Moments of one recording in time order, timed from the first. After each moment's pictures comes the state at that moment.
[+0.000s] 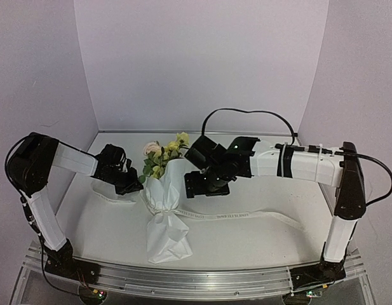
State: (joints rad) left arm -0.35 1.76 0.86 -0.06 0.39 -0.71; right arm 1.10 1.91 1.67 -0.83 0.21 0.77
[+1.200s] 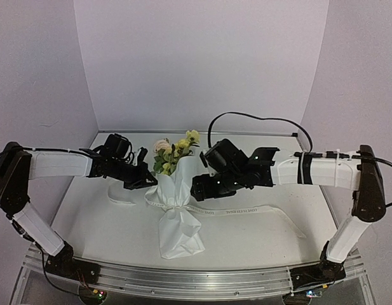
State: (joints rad) left arm -0.53 1.55 0.91 -0.18 0.49 -0.63; right arm 1.03 1.72 1.34 -0.52 0.12 0.62
